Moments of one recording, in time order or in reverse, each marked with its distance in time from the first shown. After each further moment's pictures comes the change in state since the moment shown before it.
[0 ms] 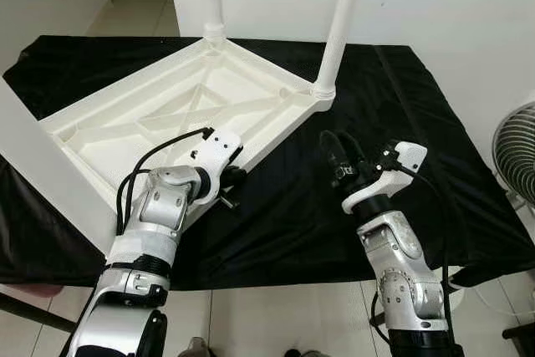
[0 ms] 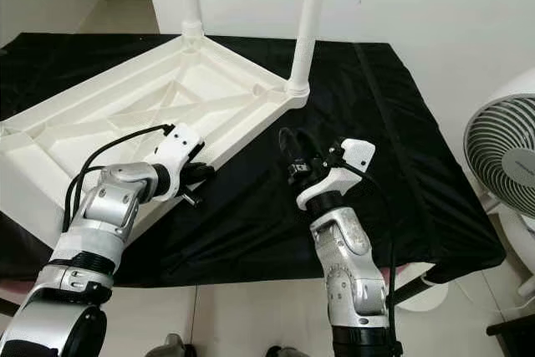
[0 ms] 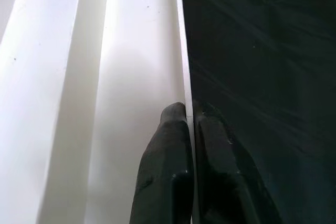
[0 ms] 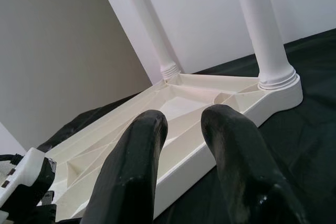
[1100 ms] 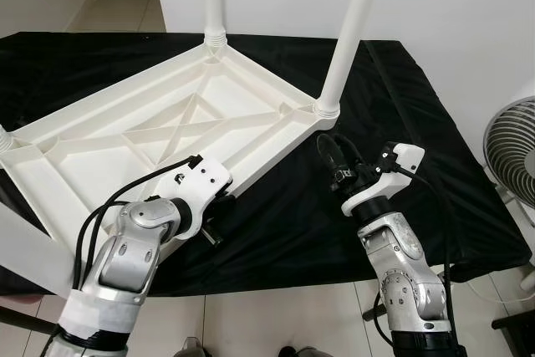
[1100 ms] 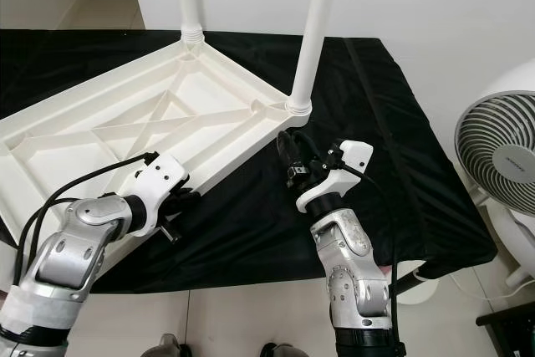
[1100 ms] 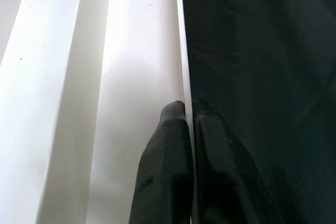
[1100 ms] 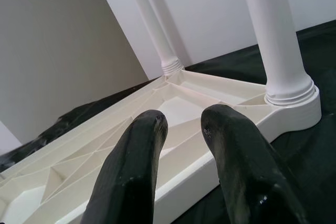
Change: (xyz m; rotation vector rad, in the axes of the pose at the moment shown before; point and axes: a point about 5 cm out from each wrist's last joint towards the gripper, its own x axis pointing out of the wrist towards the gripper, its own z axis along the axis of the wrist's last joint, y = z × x) left arm -0.053 -0.031 -0.019 0.073 0.018 -0.010; right arm -0.001 -0.001 -0.001 0.011 0.020 0.021
